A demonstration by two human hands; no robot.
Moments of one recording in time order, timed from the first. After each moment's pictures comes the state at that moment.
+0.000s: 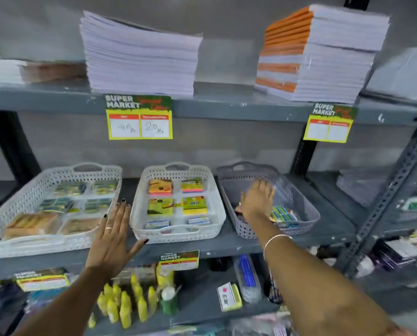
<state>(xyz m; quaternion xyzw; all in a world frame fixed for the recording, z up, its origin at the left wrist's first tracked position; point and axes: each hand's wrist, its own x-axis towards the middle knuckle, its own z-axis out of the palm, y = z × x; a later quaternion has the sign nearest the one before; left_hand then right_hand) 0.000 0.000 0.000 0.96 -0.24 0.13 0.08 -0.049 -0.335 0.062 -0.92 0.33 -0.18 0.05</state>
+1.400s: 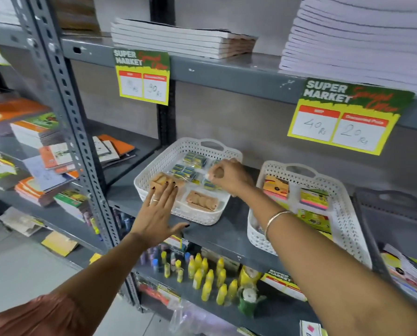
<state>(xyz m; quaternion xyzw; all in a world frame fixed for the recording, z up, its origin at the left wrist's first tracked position) 0.030 0.159 -0.005 0.99 -0.10 0.13 -0.03 0.117 -0.043 0.085 -0.96 -0.11 -0.03 0.25</state>
